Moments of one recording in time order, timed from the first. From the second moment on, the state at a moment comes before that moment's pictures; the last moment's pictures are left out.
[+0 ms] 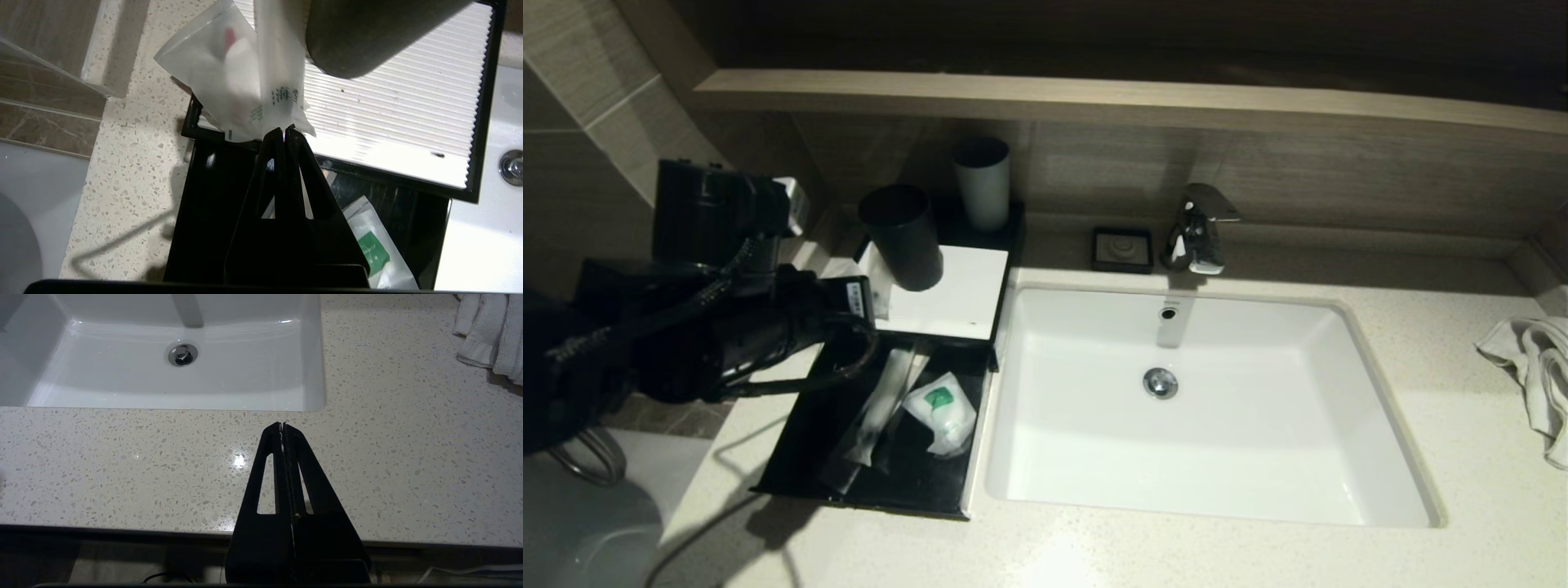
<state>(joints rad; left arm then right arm) -0.42 1.54 -1.00 -0.16 0.41 -0.25 0.00 0.00 0.00 0.00 -0.01 0.04</state>
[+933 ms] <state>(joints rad) -0.31 1.62 -1.05 -0.16 0.41 -0.28 0.00 0.00 0.00 0.00 -0.01 0.04</state>
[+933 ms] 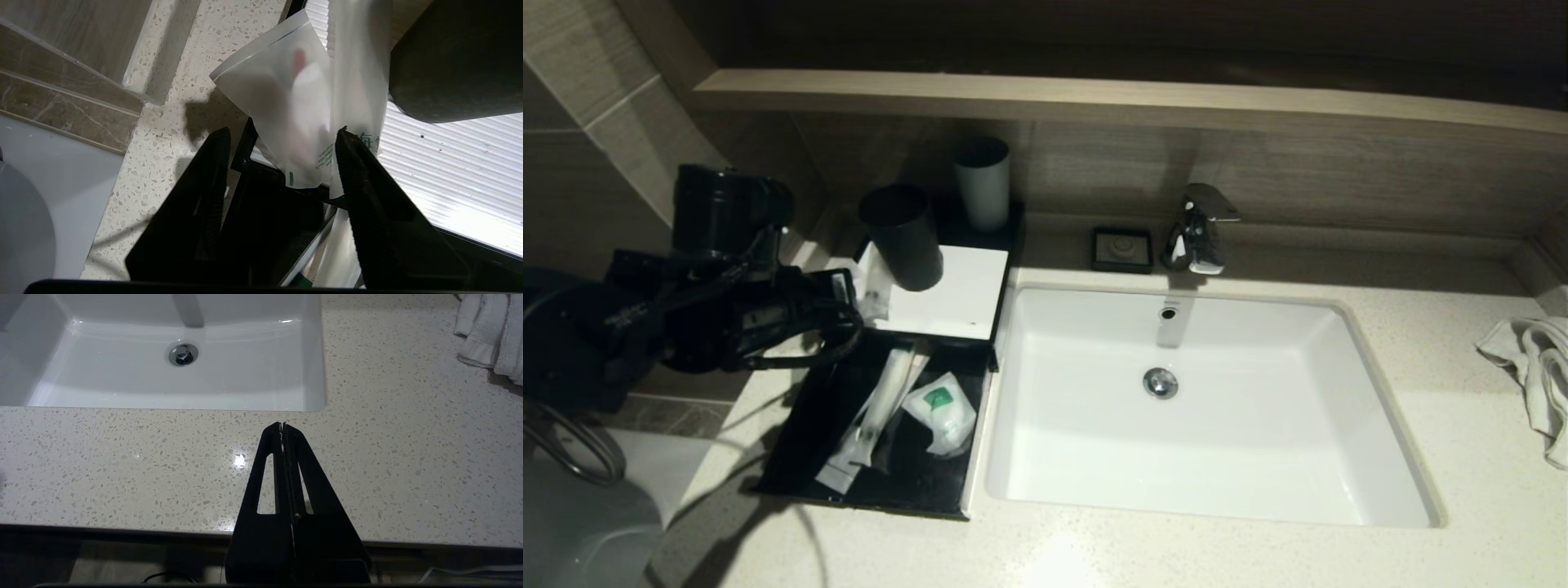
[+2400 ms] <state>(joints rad) -0.29 1.70 -1.06 -0.17 0.41 -0.31 0.00 0.00 0.00 0.00 -0.01 0.04</state>
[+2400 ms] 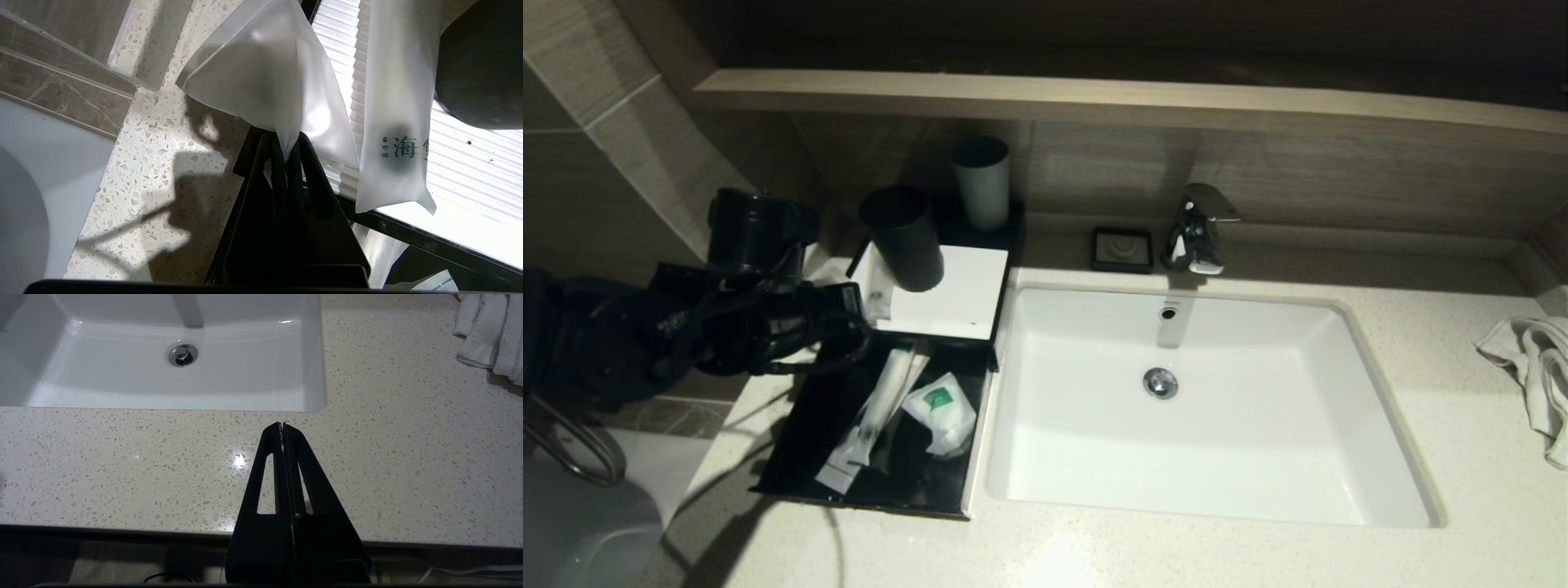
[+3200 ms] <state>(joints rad) -0.38 1.46 -1.01 -0.01 0.29 -0.31 0.00 0.00 0.00 0.00 -0.01 0.04</state>
